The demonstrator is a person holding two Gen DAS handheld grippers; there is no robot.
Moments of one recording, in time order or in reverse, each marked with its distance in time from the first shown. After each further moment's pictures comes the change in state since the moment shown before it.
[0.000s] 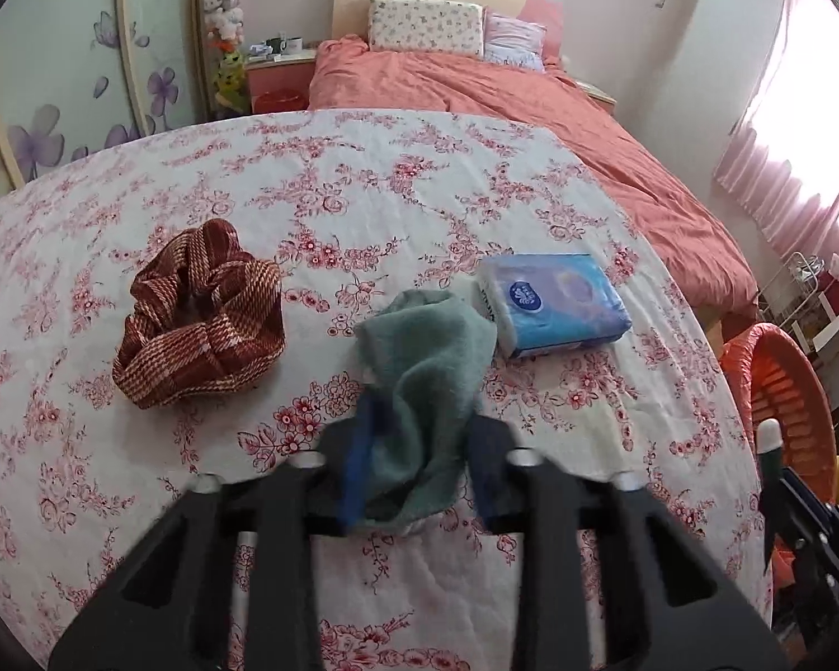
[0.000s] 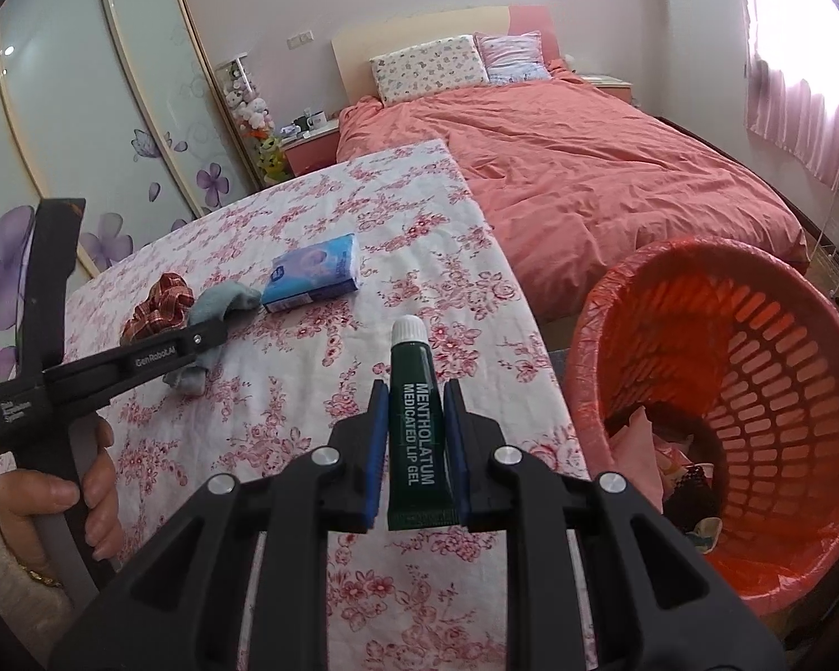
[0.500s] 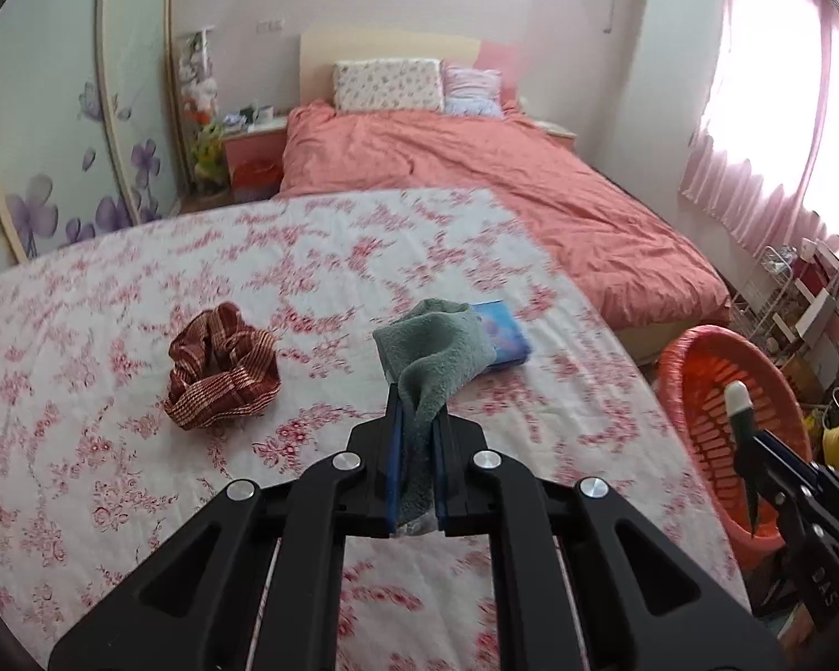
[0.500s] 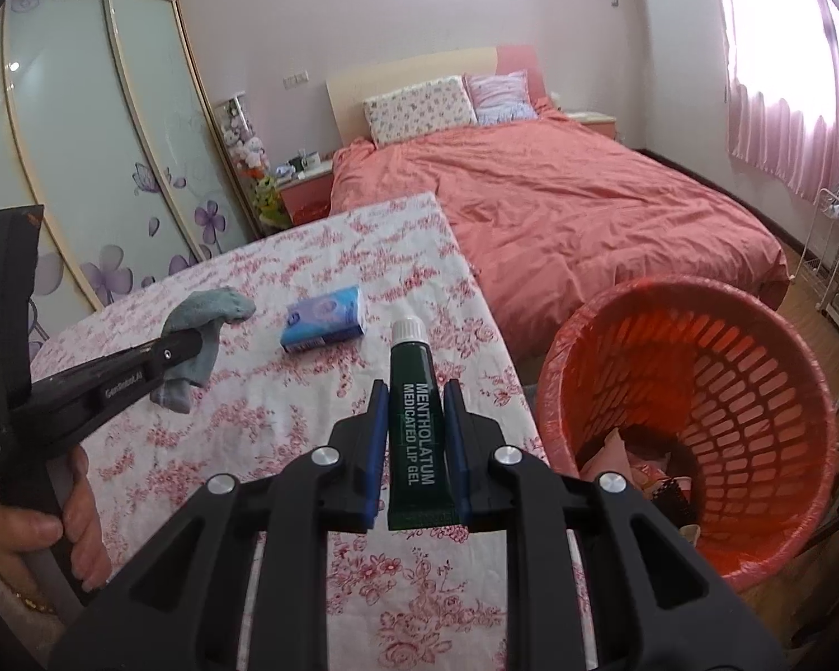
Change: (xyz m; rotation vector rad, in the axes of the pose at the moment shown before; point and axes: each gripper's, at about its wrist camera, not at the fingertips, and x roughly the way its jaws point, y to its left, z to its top) left arm -0.074 -0.033 -0.009 0.115 -0.164 -0.029; right arm -0.051 0.005 0.003 0.011 -0.120 -0.025
